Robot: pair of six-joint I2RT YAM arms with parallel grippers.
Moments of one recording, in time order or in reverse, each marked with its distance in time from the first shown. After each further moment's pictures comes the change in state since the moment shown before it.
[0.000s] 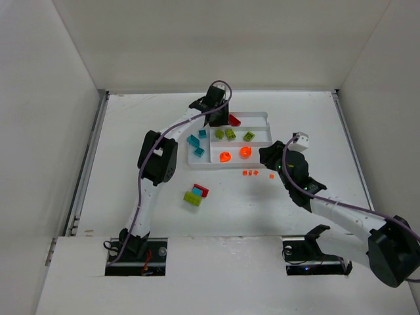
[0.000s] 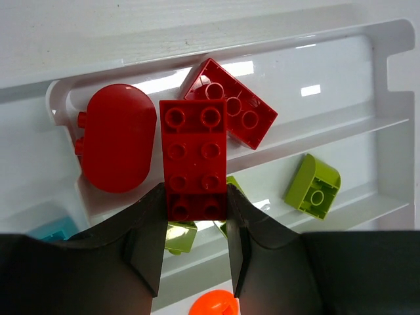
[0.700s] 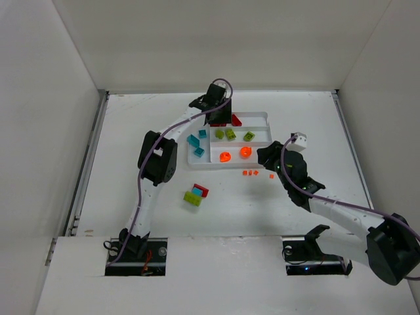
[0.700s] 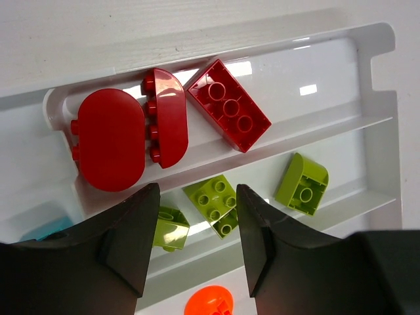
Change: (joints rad) left arm 0.001 0.002 0.039 -0.028 0.009 0.014; right arm 0.006 0.023 0.000 0.008 -0.008 0.004
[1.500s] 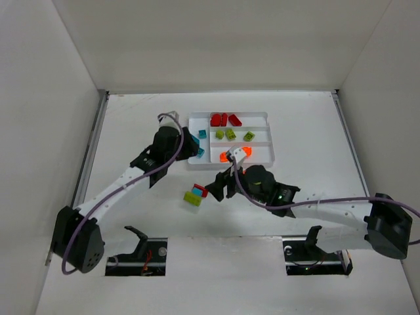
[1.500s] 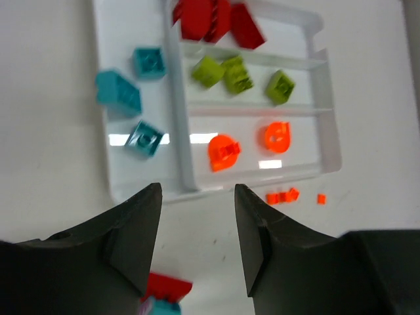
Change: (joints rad) left arm -0.003 -1.082 -1.133 0.341 -0.147 -0.159; right arm 0.454 0.132 0.174 -0.017 -0.297 -0.289
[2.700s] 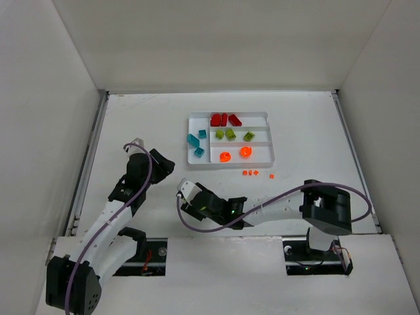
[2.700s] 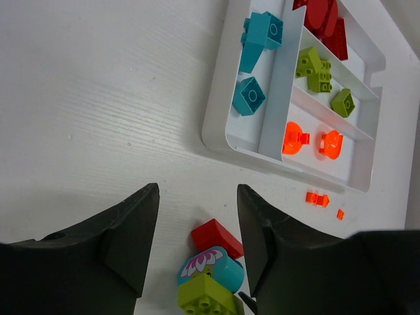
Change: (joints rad) left arm 0.243 -0.428 -0.459 -0.022 0.056 -0.210; right arm 0.319 0.504 0.289 -0.158 0.345 -0.374
